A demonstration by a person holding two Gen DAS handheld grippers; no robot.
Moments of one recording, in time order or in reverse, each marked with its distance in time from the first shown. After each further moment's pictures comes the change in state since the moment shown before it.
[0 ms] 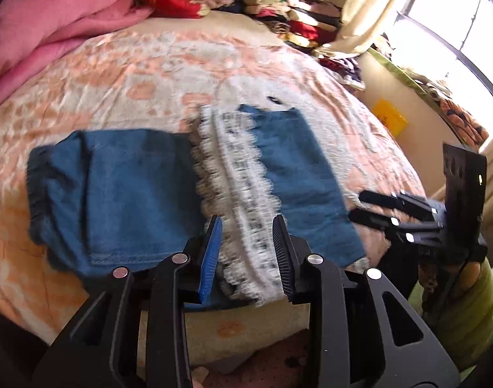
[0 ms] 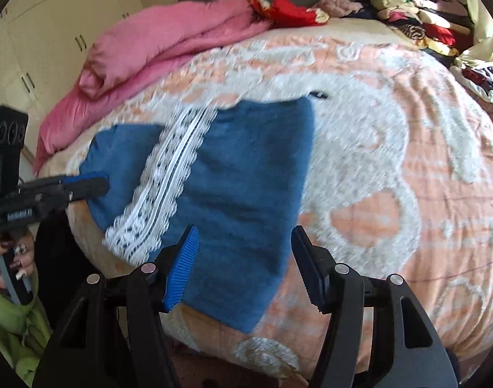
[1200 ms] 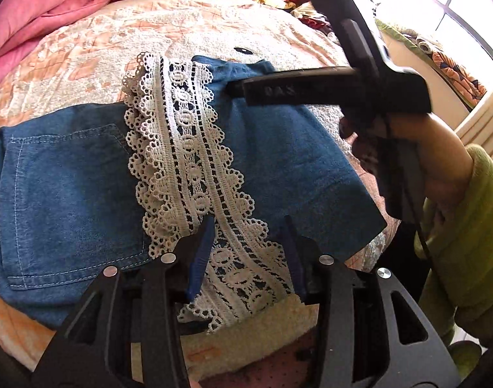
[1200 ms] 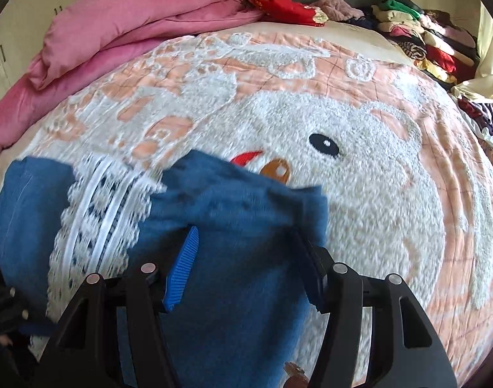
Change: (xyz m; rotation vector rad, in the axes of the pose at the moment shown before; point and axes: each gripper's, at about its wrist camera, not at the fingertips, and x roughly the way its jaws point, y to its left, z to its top) left arm 0.065 -0.022 -0.014 0.122 0.139 -0.008; right arm 0.126 -0.016 0.099 -0.089 0.060 -0.173
